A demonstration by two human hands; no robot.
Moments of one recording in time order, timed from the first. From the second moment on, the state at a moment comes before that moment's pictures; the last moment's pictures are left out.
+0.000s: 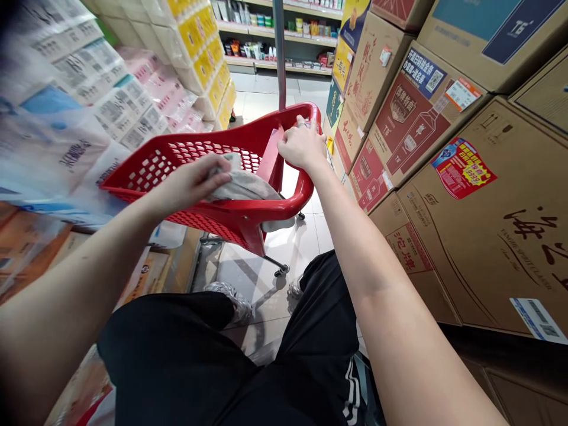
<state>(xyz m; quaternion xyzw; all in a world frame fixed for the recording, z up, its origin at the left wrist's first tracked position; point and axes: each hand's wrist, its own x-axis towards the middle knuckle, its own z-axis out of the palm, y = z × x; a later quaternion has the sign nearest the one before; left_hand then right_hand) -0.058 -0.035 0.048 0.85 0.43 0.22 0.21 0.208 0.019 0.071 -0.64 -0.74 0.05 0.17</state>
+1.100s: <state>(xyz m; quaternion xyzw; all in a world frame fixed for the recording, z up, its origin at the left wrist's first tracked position) -0.077 -0.054 -0.047 0.81 0.47 0.34 -0.06 0.208 0.017 0.073 -0.65 -0.74 0.04 0.16</state>
